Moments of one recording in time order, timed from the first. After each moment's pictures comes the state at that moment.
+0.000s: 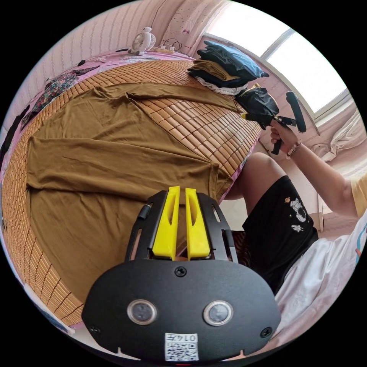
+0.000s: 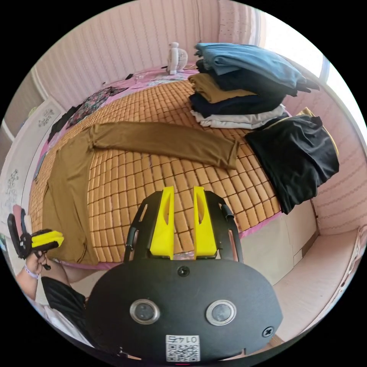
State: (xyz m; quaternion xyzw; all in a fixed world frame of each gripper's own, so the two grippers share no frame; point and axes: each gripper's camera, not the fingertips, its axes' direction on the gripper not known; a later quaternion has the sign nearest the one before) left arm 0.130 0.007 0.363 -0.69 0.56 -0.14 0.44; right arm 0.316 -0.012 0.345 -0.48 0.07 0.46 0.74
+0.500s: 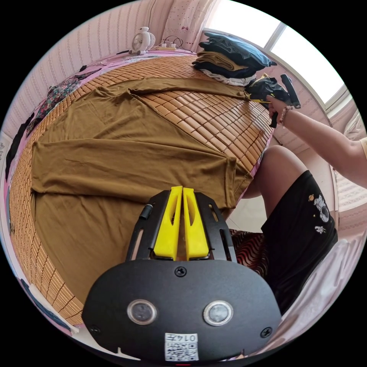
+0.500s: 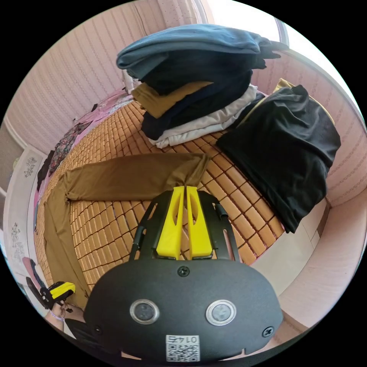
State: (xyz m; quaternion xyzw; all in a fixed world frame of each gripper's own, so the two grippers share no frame) left arm 0.146 0.007 0.356 -0.69 0.55 -0.10 0.46; right arm 0.337 0.035 0.345 -0.43 0.12 0.53 0.72
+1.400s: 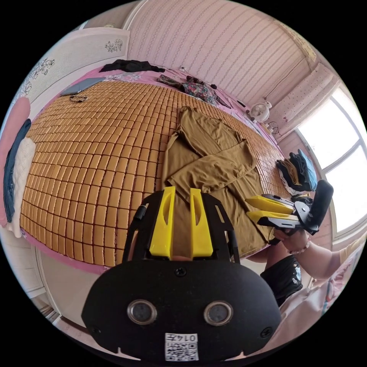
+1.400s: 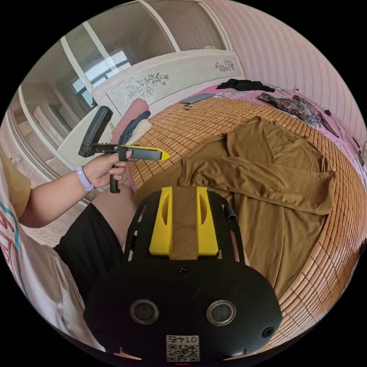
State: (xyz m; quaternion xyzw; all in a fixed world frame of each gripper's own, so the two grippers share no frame) left arm -0.125 0.093 0.393 -0.75 0.22 -0.33 0.53; right arm -0.036 -0.231 0.453 -0.29 -0.44 0.20 0.82
